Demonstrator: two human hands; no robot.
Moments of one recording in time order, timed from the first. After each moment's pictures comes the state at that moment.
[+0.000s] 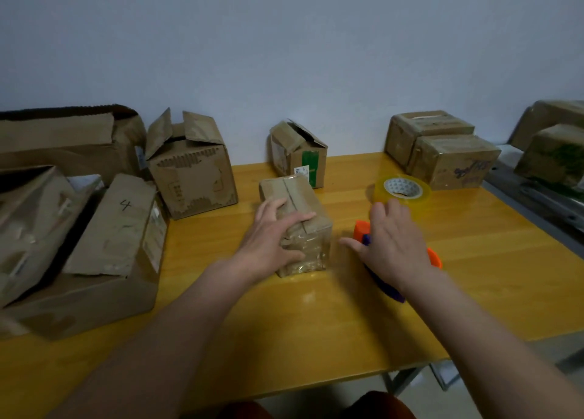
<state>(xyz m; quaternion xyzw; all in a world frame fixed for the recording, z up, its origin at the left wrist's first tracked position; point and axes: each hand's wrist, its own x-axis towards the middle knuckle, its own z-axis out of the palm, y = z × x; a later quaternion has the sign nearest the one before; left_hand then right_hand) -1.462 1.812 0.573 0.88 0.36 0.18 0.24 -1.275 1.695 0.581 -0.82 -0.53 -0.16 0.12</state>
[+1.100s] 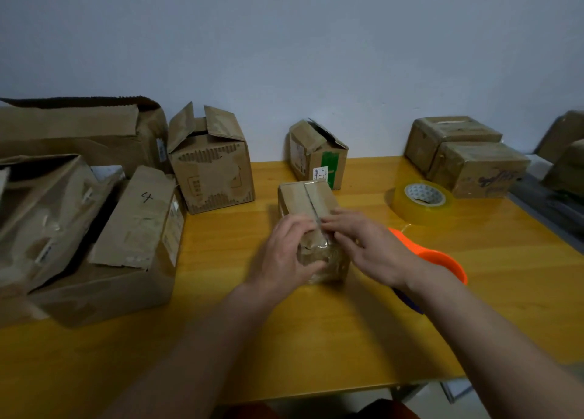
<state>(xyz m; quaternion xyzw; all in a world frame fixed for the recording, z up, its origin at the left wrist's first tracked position) -1.474 1.793 0.548 0.87 0.29 0.37 0.15 -1.314 1.713 0.611 -0.64 -0.72 0.10 0.23</state>
